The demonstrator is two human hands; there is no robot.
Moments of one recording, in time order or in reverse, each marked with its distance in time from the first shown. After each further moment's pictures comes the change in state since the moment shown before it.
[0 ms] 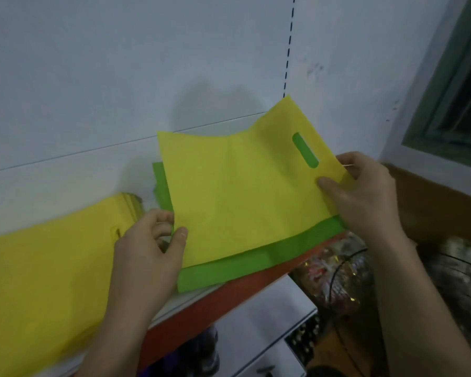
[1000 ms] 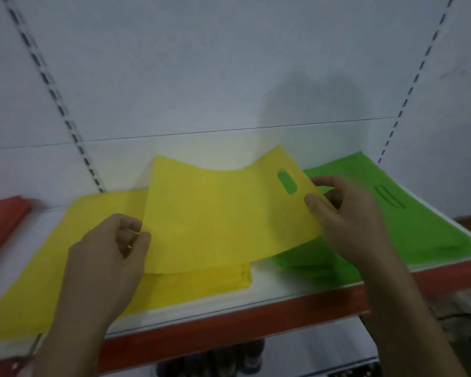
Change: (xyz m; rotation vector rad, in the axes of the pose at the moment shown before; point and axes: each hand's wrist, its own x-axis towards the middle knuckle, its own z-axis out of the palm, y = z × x) left_hand -0.020 -0.055 -0.116 0.403 0.286 -0.191; right_hand -0.027 -0.065 0.113 0.176 -0.423 -0.211
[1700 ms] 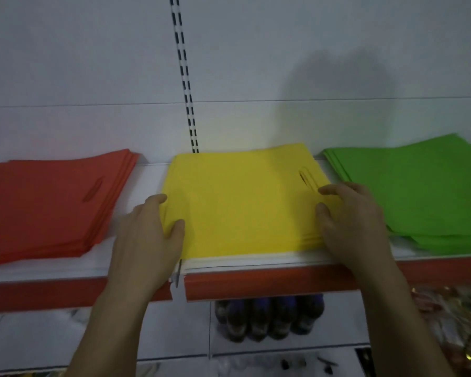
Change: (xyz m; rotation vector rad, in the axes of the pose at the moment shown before) left_hand -0.012 -0.116 -0.082 0.187 -0.094 -0.111; right_hand -0.079 -0.088 0.125 -0.277 -0.083 -0.027
